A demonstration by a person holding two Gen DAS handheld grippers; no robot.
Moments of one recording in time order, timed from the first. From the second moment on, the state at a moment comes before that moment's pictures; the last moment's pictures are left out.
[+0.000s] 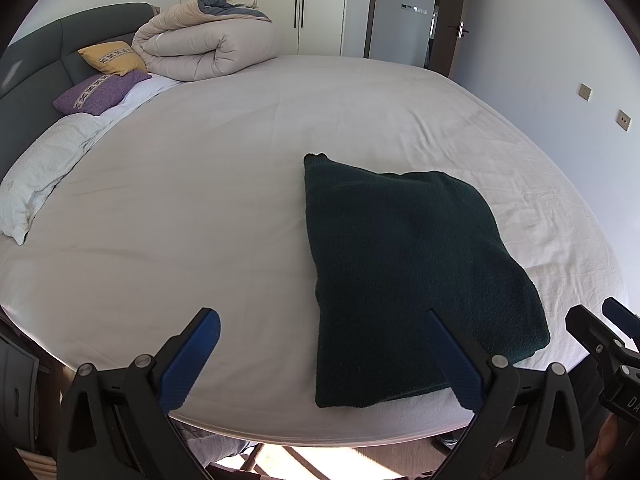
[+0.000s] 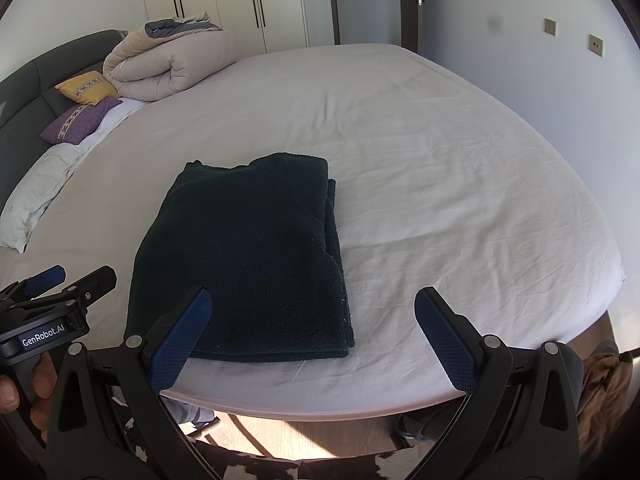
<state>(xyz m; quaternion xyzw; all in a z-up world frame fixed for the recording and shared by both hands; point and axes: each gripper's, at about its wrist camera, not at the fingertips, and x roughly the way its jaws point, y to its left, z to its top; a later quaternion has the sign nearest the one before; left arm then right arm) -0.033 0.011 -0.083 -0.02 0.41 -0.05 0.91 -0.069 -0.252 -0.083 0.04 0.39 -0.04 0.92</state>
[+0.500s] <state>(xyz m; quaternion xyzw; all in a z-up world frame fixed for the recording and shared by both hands) -0.032 0.013 -0.087 -0.02 0.41 -0.05 0.91 -0.069 -0.251 -0.084 0.04 0.39 -0.04 0.92</state>
